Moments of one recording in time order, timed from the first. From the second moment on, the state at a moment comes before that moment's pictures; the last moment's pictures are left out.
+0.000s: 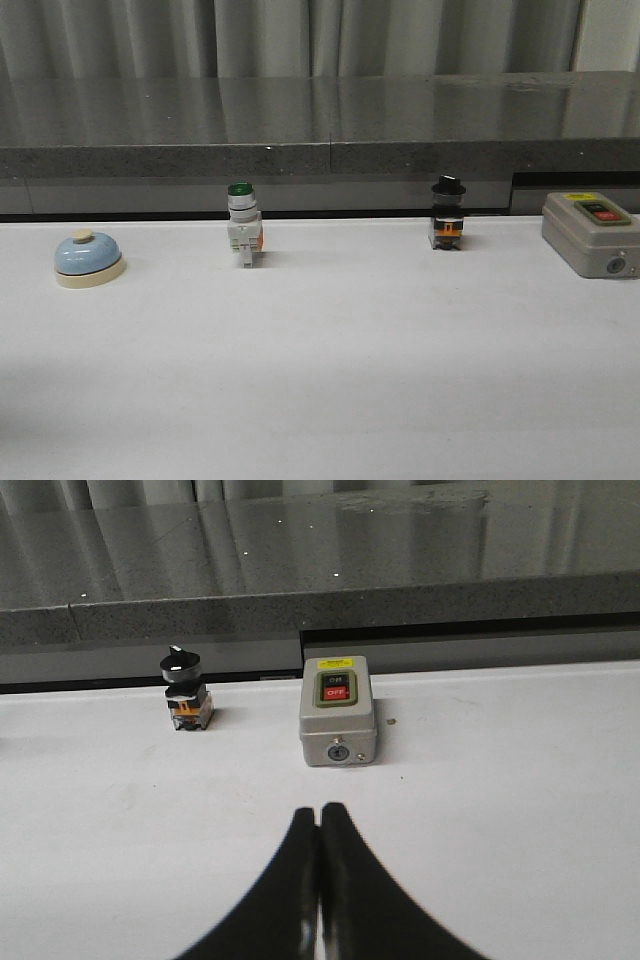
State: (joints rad) left arm -0.06 1.15 -0.81 -0.13 0.61 0.03; right arm 0.05 -0.01 0.03 -0.07 0.16 0.16
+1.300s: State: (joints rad) left arm -0.14 1.87 -1.30 -0.08 0.61 0.05; right arm 0.05 -0.01 0.03 -0.07 0.16 0.16
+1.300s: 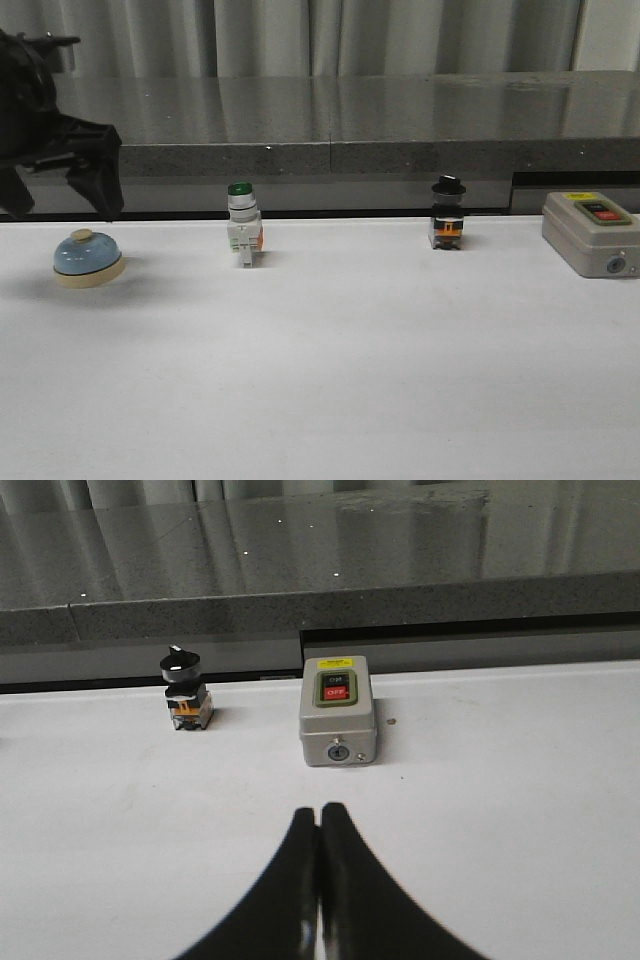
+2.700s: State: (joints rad) left arm -0.14 1.94 -1.33 -0.08 0.65 0.05; right arm 0.05 -0.01 0.03 -0.07 0.16 0.16
